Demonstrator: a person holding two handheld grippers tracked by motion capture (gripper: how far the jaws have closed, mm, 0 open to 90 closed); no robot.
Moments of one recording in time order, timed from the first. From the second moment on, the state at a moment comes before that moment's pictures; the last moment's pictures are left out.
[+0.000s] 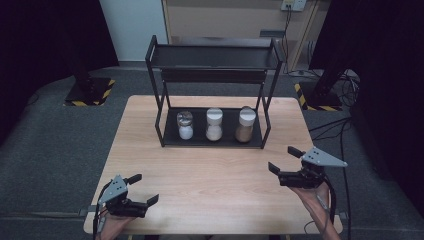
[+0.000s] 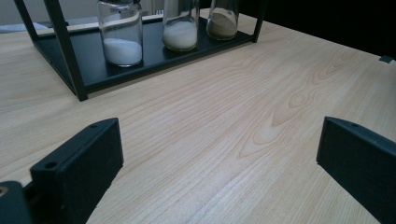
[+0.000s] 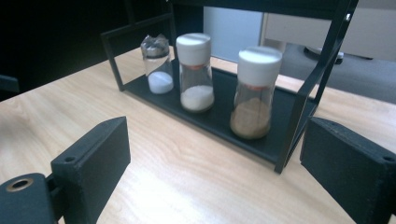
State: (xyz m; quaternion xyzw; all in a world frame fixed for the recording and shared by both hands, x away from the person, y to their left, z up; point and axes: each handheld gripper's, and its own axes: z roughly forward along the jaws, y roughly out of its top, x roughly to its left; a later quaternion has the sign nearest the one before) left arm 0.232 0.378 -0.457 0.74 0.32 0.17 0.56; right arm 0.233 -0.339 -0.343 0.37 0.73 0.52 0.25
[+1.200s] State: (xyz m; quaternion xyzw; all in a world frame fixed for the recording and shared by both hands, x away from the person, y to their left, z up) left arm 0.234 0.378 -0.458 0.74 0.31 0.16 0.57; right arm 0.200 -0.359 -0.408 0.37 0.73 0.51 0.24
